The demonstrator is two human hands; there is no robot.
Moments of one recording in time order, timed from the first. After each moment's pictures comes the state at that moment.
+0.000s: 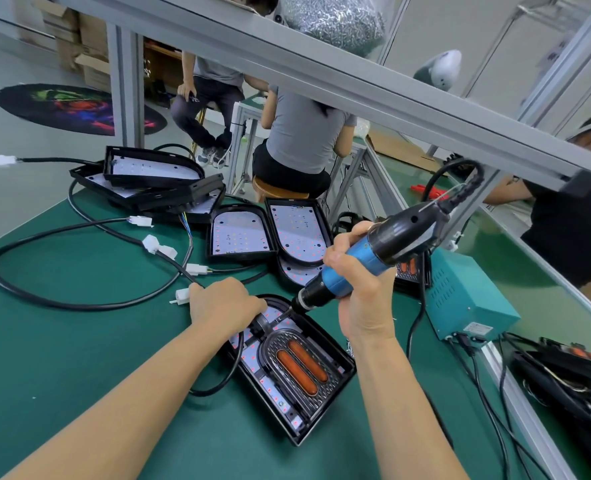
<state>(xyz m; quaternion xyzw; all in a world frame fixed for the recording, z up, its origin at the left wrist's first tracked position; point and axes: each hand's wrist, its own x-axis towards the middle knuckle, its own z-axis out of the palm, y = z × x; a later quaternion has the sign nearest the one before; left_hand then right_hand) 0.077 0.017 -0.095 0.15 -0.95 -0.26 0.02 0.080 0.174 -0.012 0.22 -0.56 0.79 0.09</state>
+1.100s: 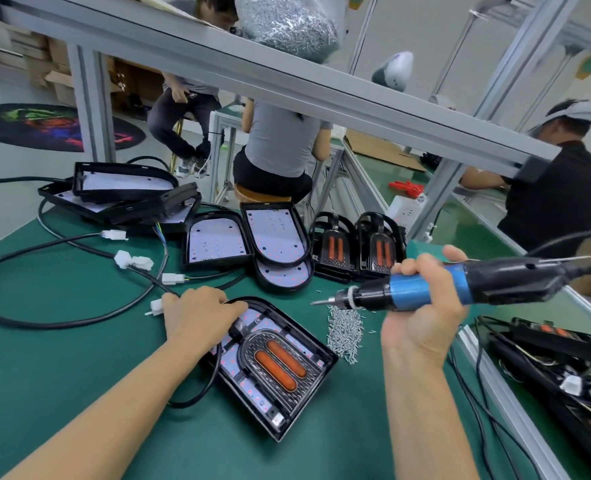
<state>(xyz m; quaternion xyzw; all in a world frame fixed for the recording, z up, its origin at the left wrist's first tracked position) 0.088 0.020 -0.099 0.14 -0.95 -0.25 0.11 0.106 0.239 0.004 0.08 -0.39 0.86 0.33</state>
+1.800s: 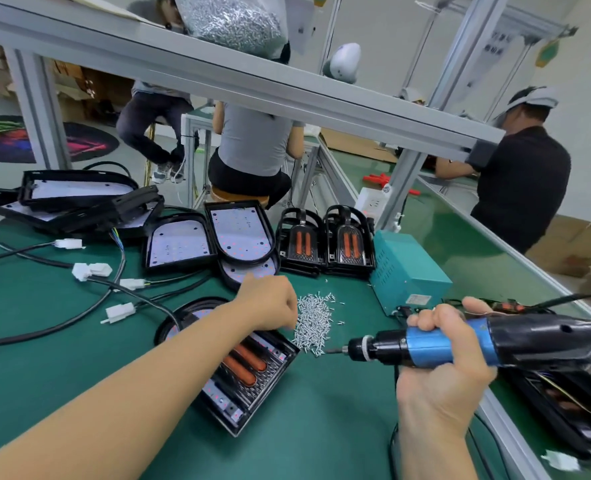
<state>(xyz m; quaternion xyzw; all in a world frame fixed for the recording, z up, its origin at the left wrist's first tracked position) 0.057 0.129 -0.045 -0.17 -0.97 -0.18 -0.05 0.158 0.303 -0.020 0.02 -0.40 0.82 0.41</state>
